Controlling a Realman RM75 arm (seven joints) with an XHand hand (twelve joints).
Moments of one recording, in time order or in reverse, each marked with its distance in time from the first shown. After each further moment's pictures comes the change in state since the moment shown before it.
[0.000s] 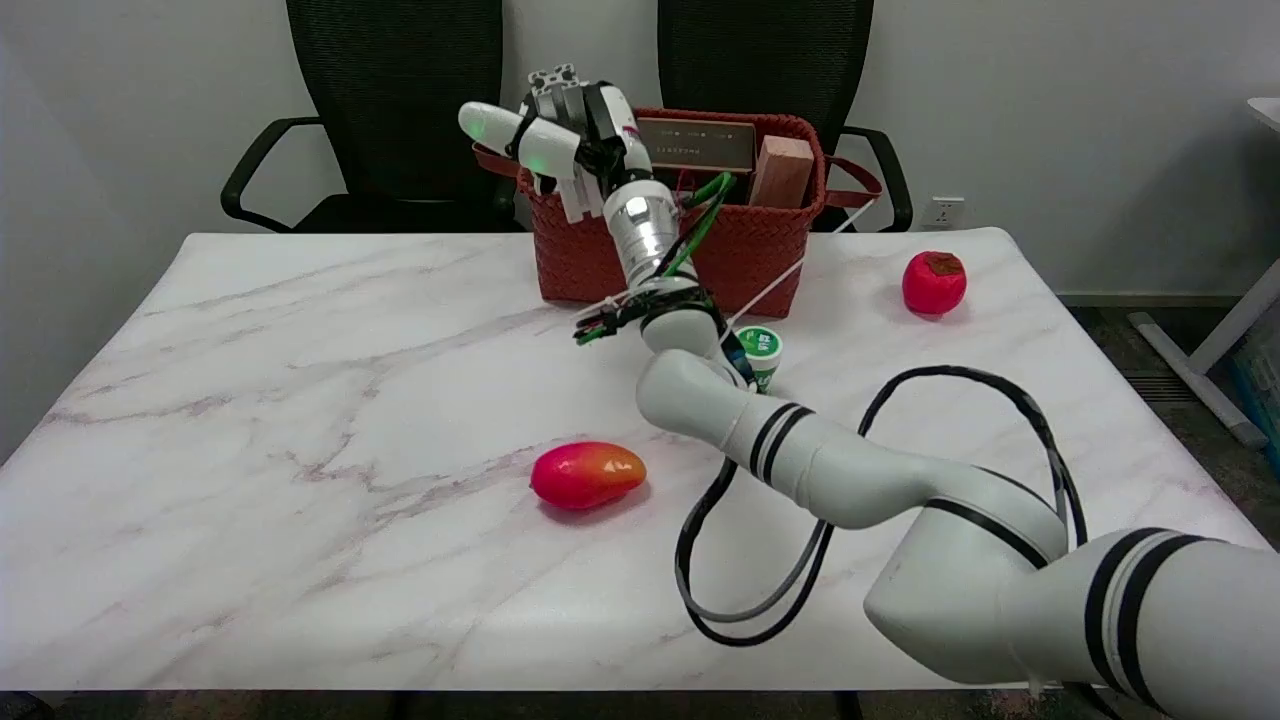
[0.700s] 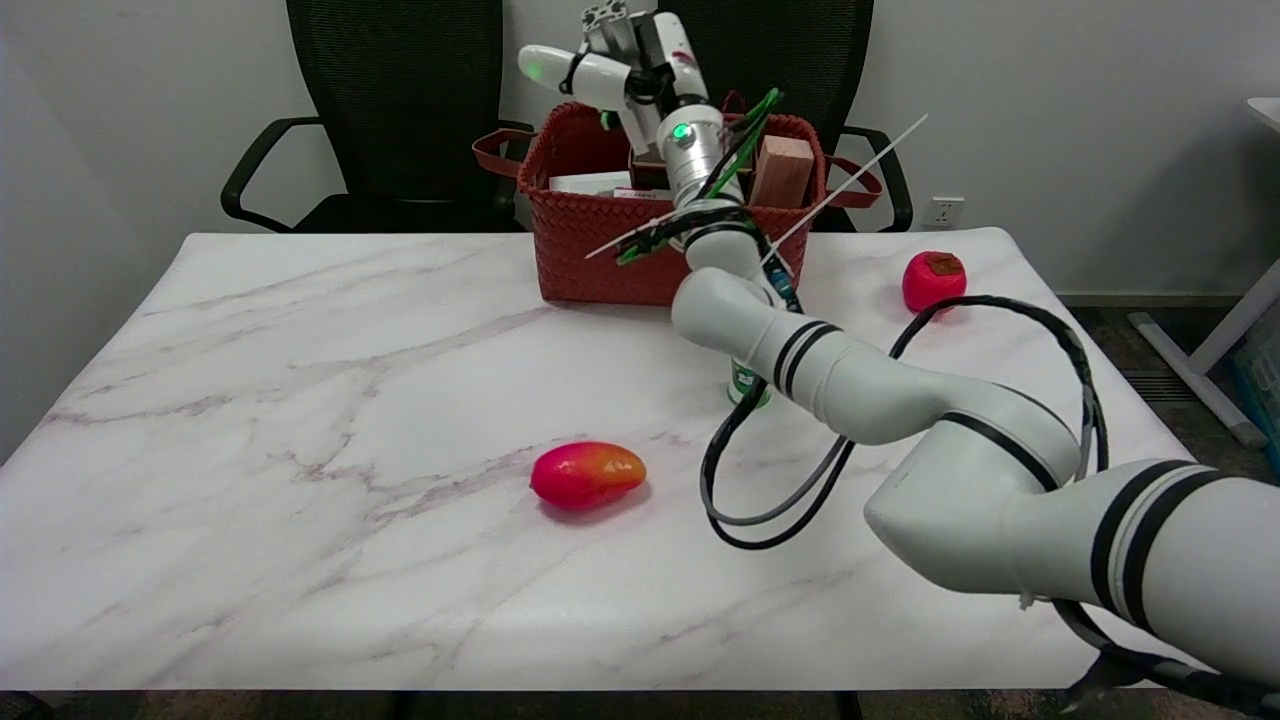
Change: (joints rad) arm 0.176 0.051 0.039 -0.188 -0.054 -0.007 -0.085
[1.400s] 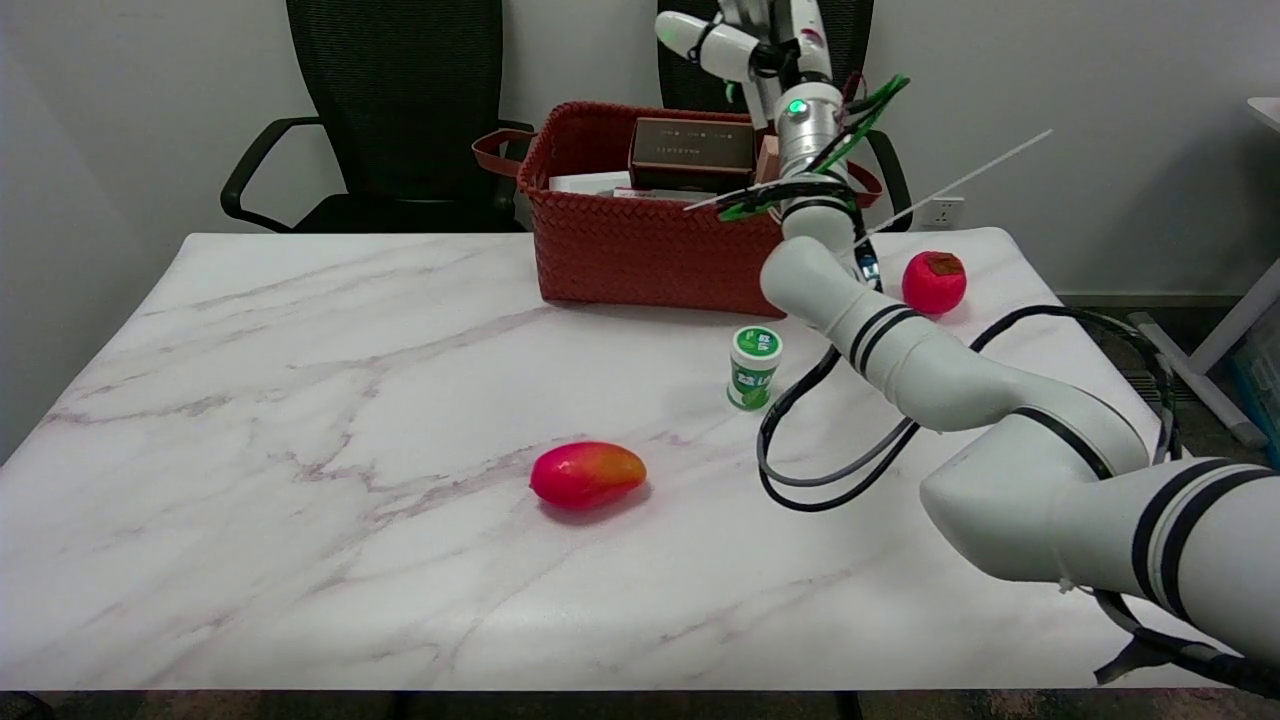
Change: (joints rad) arm -0.034 0.155 0.148 0.085 0.038 0.005 -0.122
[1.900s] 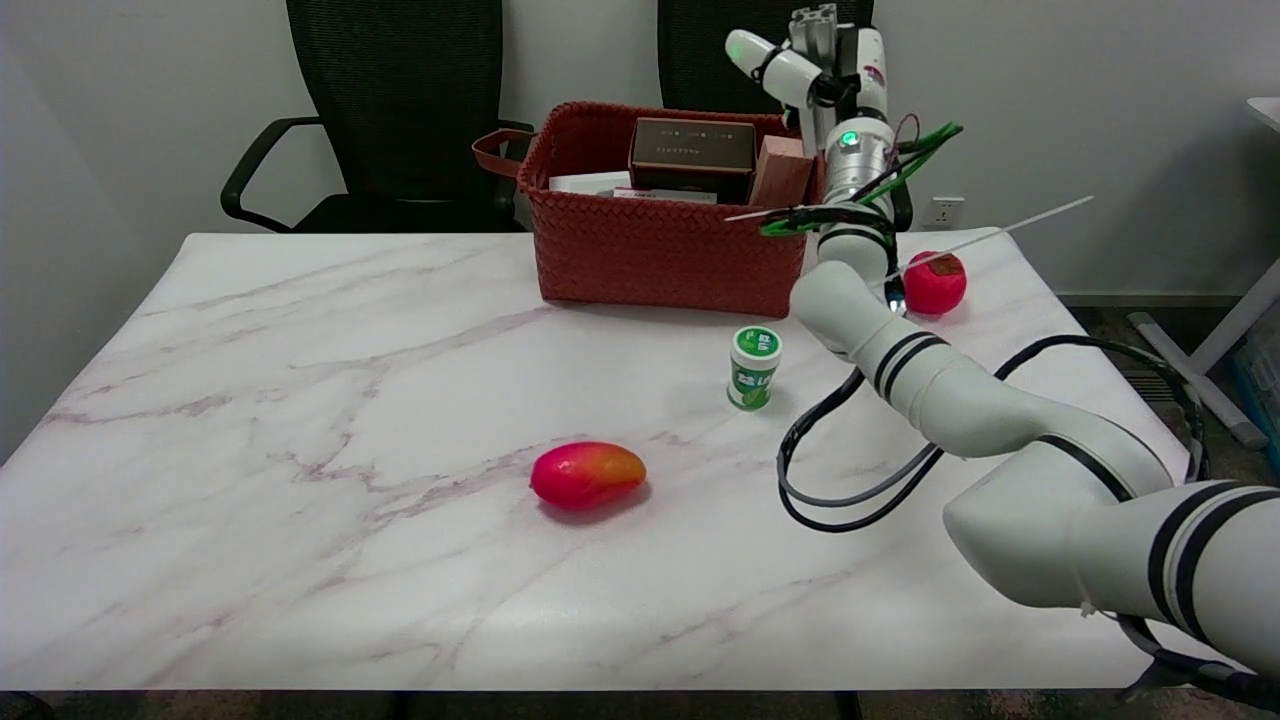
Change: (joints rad) arm -0.077 0.049 0.032 0.039 0.121 0.087 -0.018
